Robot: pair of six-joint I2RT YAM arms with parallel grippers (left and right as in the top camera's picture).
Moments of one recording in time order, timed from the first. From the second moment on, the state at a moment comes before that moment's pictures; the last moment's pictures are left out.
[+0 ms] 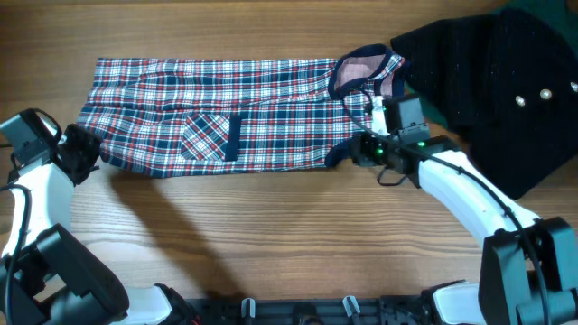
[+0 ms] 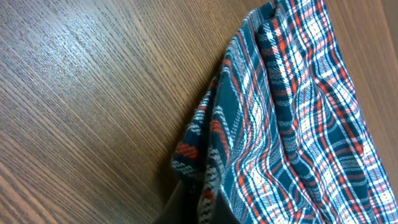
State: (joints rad) left arm 0.58 1.60 0.96 -0.36 0.23 -0.52; right arm 0.26 1.57 0.86 -0.35 -0.17 0.21
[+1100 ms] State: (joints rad) left arm 0.58 1.60 0.96 -0.41 0.21 -0.52; right arm 0.41 1.70 0.86 -0.20 -0.29 0.12
